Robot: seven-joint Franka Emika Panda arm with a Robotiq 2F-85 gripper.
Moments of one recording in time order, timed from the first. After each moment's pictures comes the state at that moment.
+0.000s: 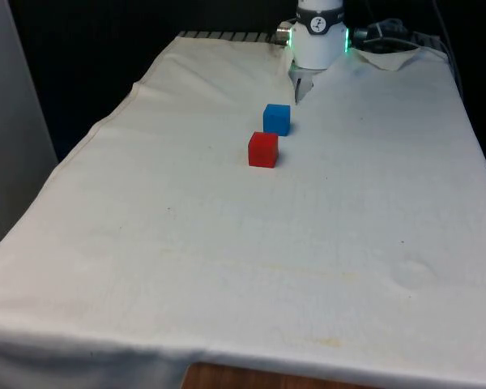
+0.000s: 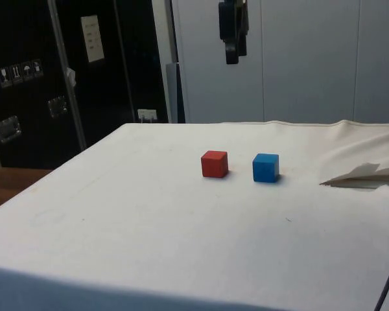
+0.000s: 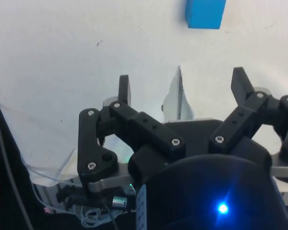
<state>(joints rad) 0.10 -0.44 -0.09 -2.53 -0.06 2.10 -0.01</state>
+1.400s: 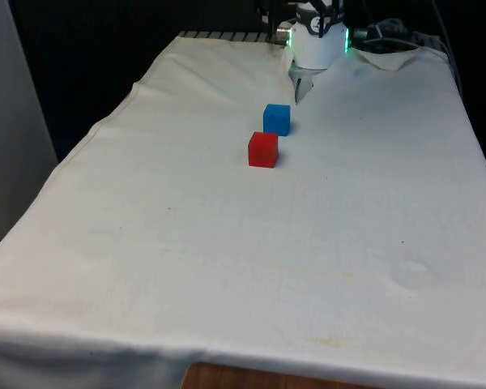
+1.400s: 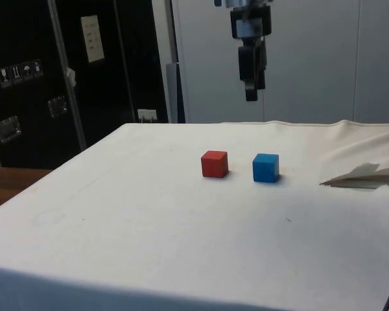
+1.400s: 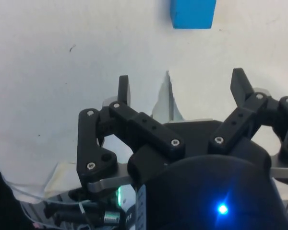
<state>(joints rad) 0.08 -0.40 -0.16 -2.69 -0.11 2.28 0.00</state>
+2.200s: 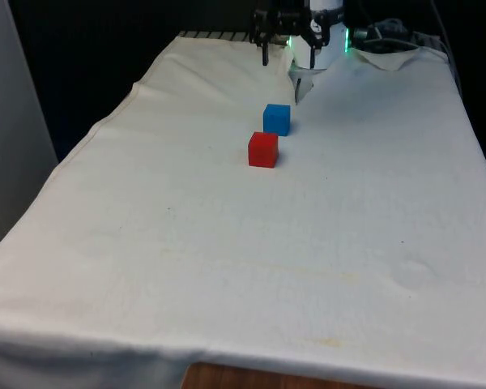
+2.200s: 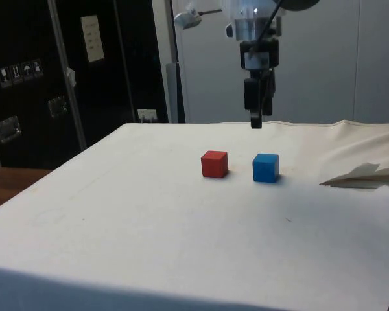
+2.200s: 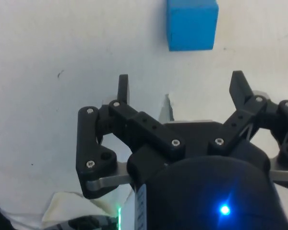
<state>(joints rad) 0.06 -0.29 -0.20 -2.79 -0.11 2.51 0.03</state>
